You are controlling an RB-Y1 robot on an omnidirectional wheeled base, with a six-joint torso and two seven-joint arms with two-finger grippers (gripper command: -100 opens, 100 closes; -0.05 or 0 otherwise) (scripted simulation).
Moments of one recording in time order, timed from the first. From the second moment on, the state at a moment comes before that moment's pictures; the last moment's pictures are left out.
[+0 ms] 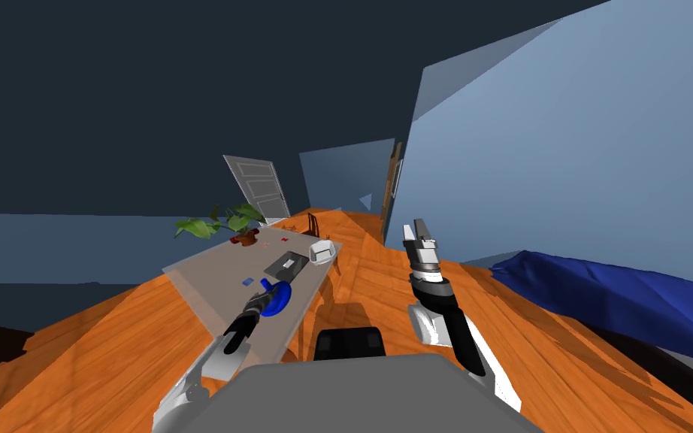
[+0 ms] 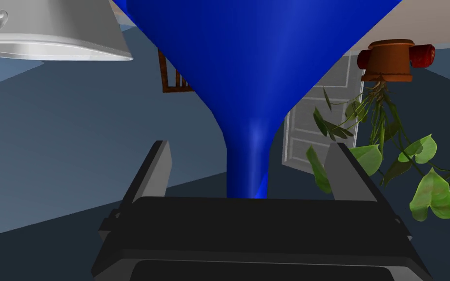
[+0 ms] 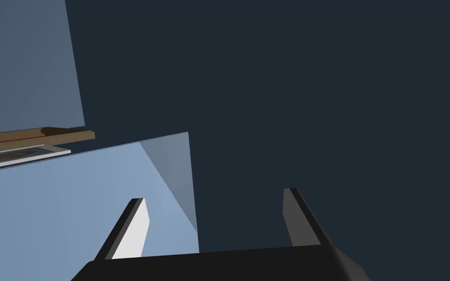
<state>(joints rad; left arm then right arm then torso) 0.26 0.40 0.16 -1.25 -0.46 -0.05 -0.65 0.47 -0.03 0.06 -2.35 0.10 -0.47 0.09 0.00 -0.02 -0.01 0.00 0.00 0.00</state>
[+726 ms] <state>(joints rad) 0.25 0.40 0.17 -1.25 -0.46 -0.08 -0.65 0.47 -0.03 0.06 -2.35 0.10 -0.47 0.09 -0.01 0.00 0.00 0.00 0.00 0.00</state>
